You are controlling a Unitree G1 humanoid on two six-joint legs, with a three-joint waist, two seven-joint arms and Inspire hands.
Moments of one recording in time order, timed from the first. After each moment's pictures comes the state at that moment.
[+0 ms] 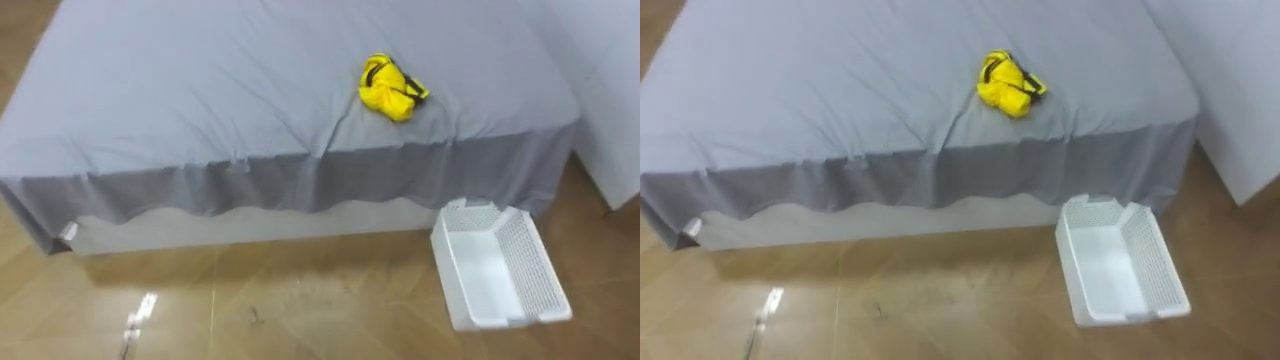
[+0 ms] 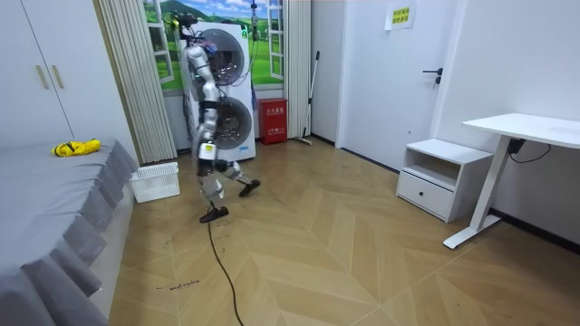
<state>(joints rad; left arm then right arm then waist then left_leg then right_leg) 0.18 0.16 0.00 1.10 -0.31 -0.15 0.07 0.12 -0.21 0.00 1.19 0.39 -0.05 0.03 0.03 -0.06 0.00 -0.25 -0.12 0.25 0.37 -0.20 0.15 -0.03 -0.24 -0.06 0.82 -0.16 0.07</state>
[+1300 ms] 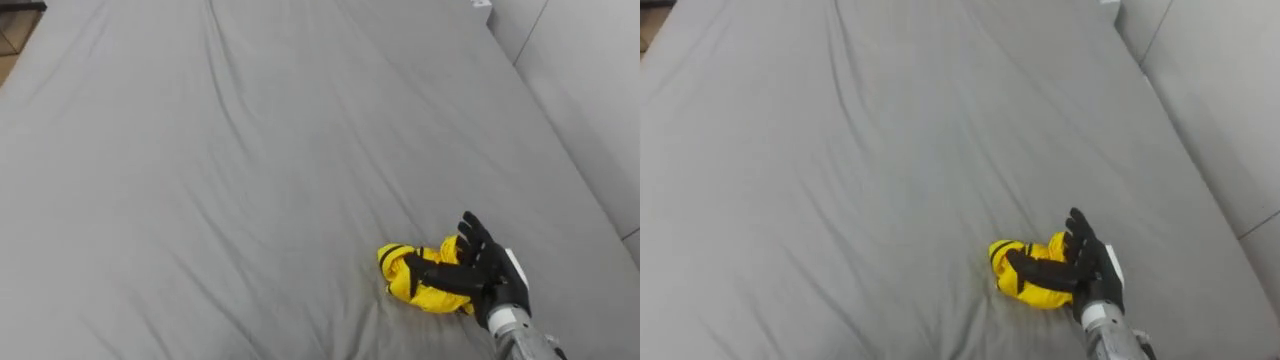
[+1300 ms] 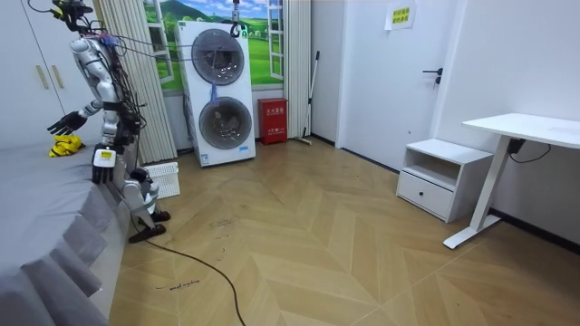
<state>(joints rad) 0.24 0.12 -0.06 1.01 -0.42 -0.17 -0.03 0.02 -0.24 0.04 0.51 0.33 -0.15 -0.02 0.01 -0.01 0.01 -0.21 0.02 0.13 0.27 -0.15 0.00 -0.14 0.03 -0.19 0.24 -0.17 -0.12</state>
